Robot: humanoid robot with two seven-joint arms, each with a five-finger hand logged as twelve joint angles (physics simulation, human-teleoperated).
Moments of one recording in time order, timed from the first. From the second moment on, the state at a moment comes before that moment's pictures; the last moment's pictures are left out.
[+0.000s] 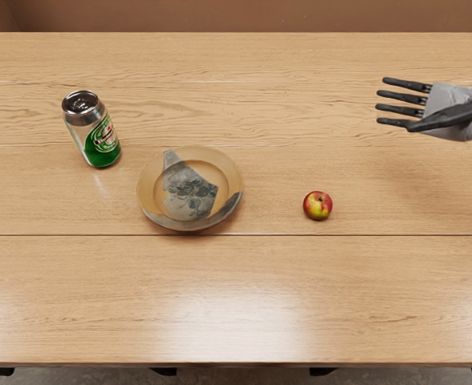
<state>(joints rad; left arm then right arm) 0.00 0.00 0.33 -0.15 0.09 -0.05 0.07 0.92 -0.78 0.55 0.86 0.29 0.61 -0.46</state>
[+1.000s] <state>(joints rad) 0.00 0.00 0.33 -0.15 0.09 -0.05 0.07 0.83 -0.95 0.62 1.66 -0.86 0.18 -0.42</state>
